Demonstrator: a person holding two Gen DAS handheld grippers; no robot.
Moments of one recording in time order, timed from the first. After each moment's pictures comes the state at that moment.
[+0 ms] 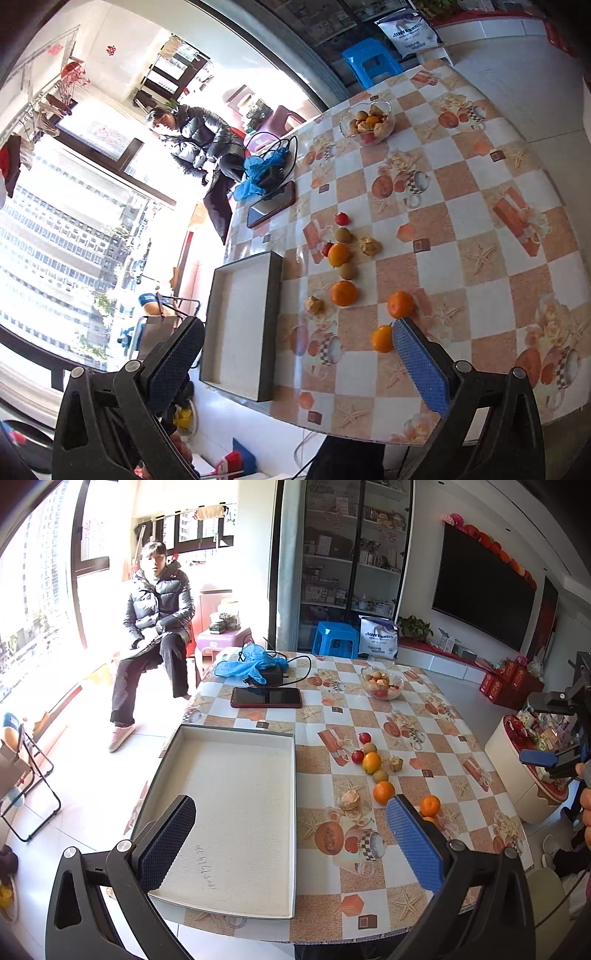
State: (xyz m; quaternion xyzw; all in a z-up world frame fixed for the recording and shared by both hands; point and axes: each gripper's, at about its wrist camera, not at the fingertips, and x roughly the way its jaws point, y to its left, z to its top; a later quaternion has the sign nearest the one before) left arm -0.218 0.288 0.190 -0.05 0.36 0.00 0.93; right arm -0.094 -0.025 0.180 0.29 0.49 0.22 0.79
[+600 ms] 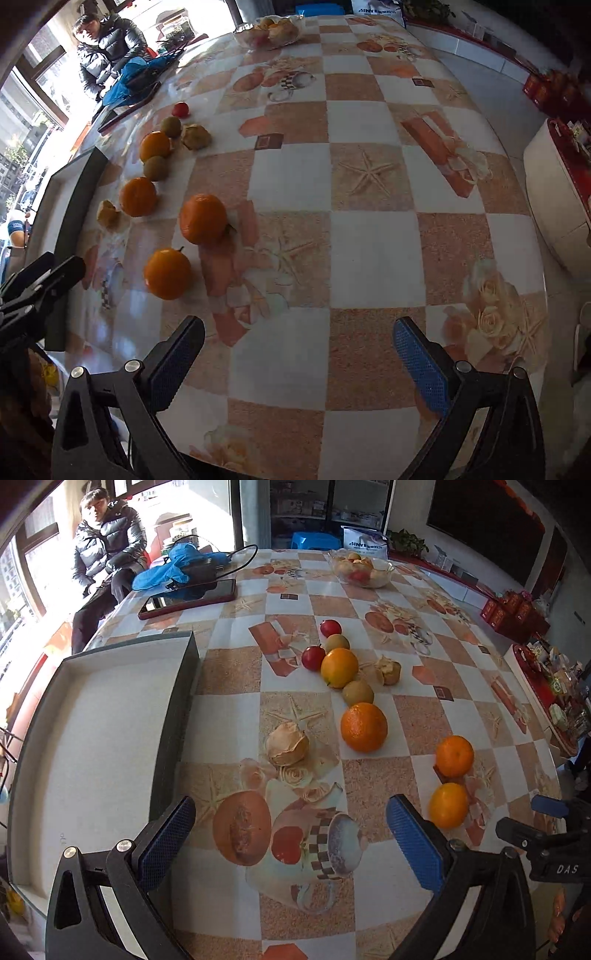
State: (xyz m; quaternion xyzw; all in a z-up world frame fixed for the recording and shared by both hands) left arm -0.101 0.173 0.041 -0.01 0.51 -0.02 0.86; right arm -0.098 -0.051 0.011 0.04 0.61 0.05 0.79
